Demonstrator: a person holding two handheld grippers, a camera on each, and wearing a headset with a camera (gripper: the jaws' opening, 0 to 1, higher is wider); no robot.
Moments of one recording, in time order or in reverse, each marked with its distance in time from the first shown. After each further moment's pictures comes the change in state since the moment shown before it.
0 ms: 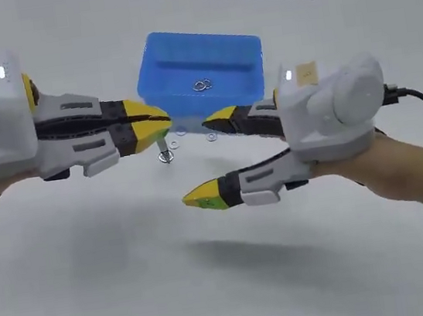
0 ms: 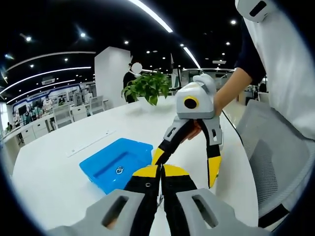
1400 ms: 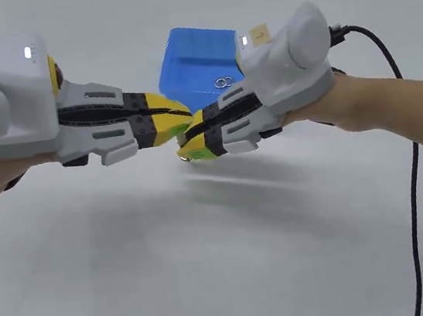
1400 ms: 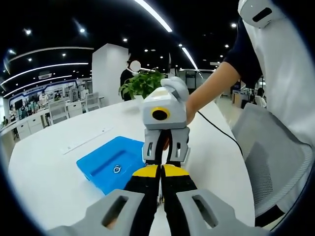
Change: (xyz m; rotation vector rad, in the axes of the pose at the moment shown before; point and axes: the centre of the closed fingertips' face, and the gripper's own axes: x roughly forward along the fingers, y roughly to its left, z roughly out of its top) left arm 0.002 0.008 -0.003 -0.066 0.001 -0.042; right arm 0.037 -0.007 0.003 -0.135 0.087 0.259
